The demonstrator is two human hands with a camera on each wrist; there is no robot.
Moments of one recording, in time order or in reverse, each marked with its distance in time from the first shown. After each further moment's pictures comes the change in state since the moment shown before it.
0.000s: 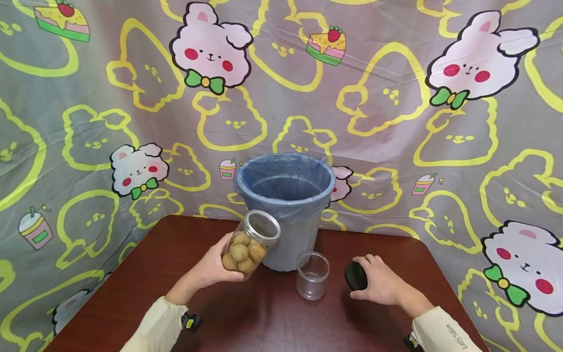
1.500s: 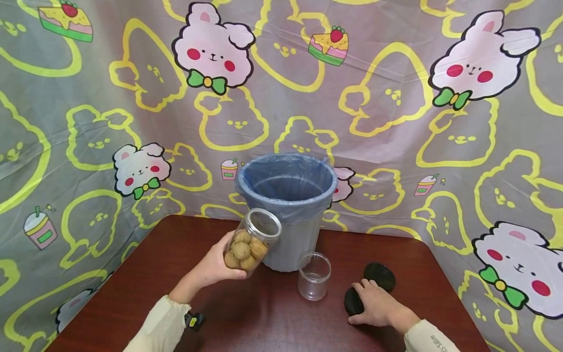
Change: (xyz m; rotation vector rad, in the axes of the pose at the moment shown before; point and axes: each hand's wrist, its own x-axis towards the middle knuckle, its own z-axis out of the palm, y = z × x) left_hand 0.002 0.001 0.000 0.039 0.027 -0.012; right_hand -0.011 0.011 0.058 -0.071 -0.199 -0.031
